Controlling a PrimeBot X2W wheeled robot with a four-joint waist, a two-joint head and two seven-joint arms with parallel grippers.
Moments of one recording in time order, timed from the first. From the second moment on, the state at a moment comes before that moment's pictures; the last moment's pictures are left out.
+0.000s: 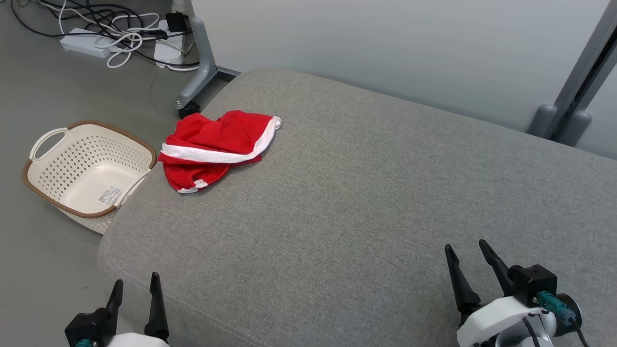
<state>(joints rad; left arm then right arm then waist) -0.01 0.05 0.07 0.42 -0.24 0.01 -0.26 -0.15 -0.05 0.11 0.49 0.17 0.13 -0.26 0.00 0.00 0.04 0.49</state>
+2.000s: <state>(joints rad) -0.83 0.24 0.25 0.85 -0.24 -0.12 -0.26 -0.38 -0.05 0.12 0.34 0.05 0.13 -0.26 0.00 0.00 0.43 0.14</state>
